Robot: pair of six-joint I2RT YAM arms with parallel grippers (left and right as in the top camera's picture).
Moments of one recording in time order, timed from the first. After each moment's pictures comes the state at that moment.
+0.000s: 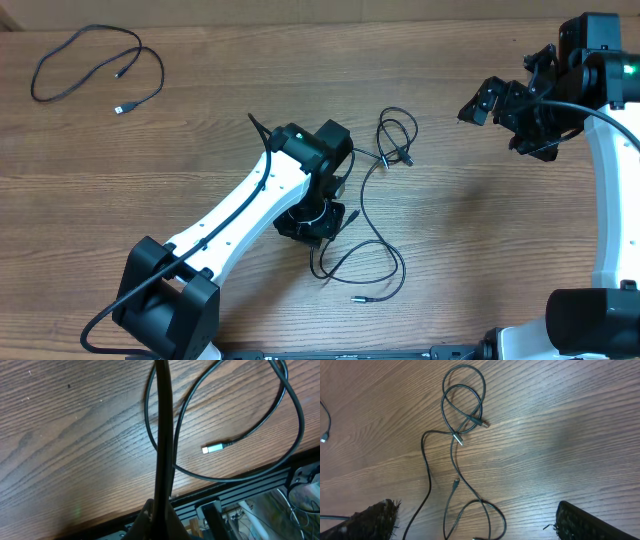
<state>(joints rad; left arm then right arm) -0.62 1.77 1.43 -1.38 0.25 -0.29 -0.09 1.67 1.82 -1.45 -0.34 0.31</state>
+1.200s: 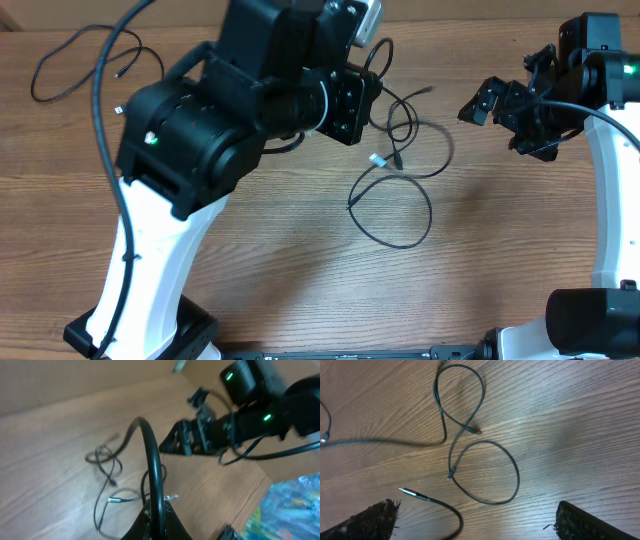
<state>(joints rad) -0.62 1.77 2.59 -1.39 0.28 -0.29 -0.09 1.67 1.82 -1.45 -0.34 0.31</state>
